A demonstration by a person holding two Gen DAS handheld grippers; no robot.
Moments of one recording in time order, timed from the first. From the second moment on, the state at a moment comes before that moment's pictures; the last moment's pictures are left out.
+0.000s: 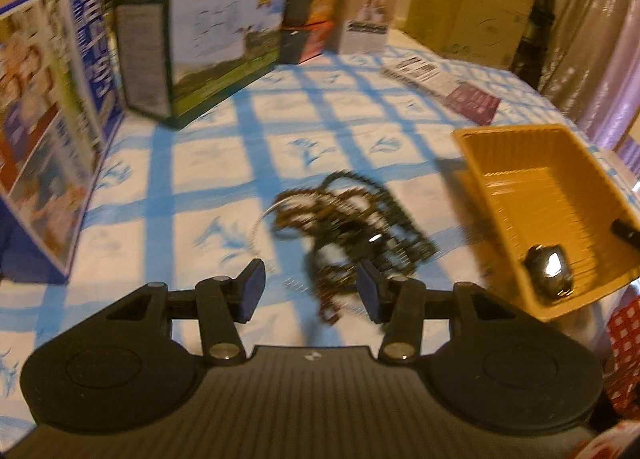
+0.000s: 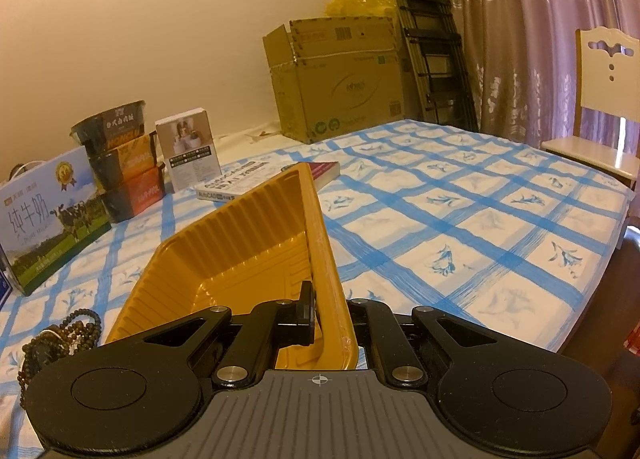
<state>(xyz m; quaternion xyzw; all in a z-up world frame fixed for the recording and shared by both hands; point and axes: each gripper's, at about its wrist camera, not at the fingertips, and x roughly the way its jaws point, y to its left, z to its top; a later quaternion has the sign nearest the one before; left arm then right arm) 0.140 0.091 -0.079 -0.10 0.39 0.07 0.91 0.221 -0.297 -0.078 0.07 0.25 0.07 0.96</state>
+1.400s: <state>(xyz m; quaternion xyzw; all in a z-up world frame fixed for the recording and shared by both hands) 0.212 0.124 -0.143 -0.01 0.42 0.06 0.90 0.219 -0.298 -0.076 0.07 0.25 0.07 0.96</state>
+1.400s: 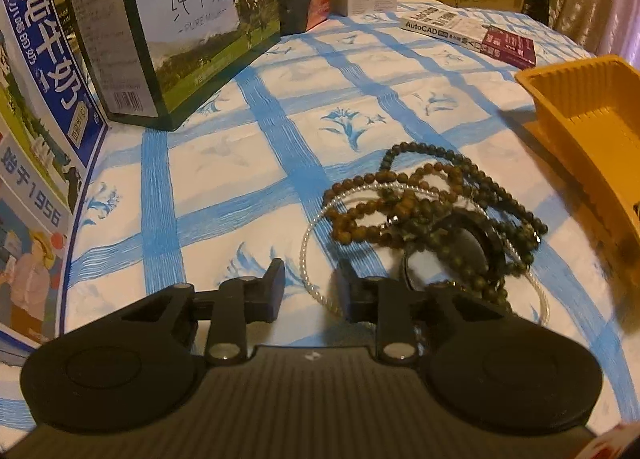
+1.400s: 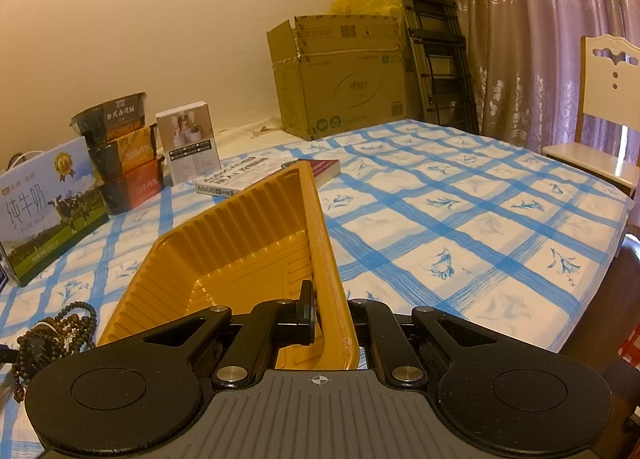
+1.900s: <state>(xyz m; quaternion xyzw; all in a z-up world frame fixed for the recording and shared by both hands) 0.193 0.120 -0.102 -0.05 0.38 0.05 0.92 0.219 -0.299 -0.076 0.07 0.25 0.07 0.96</state>
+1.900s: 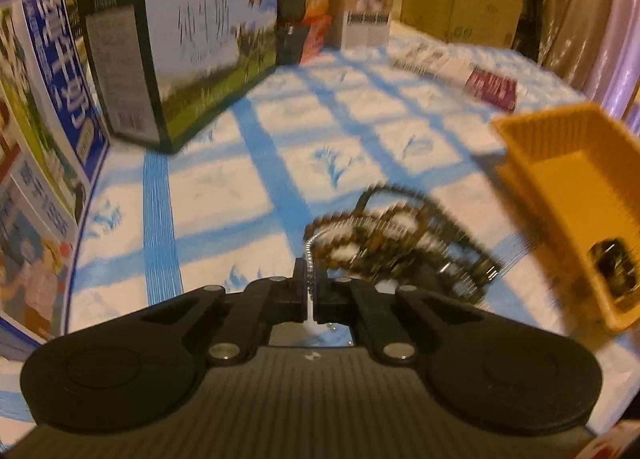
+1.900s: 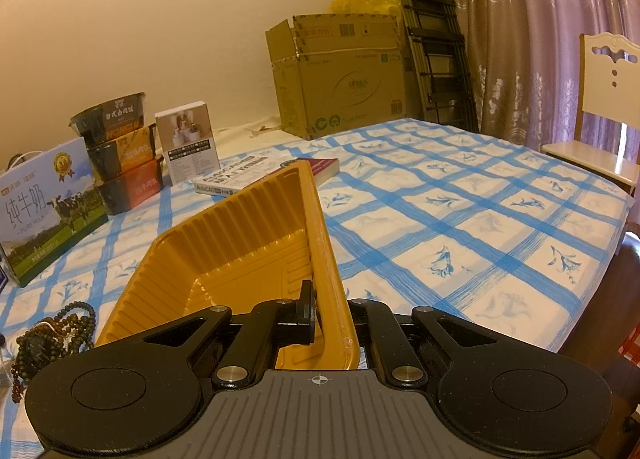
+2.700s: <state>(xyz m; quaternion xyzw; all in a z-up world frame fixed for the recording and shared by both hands) 0.157 0.093 0.082 -0.06 0.19 -0.05 0.98 0.220 -0.298 -0.079 0.07 0.25 0.07 0.96</state>
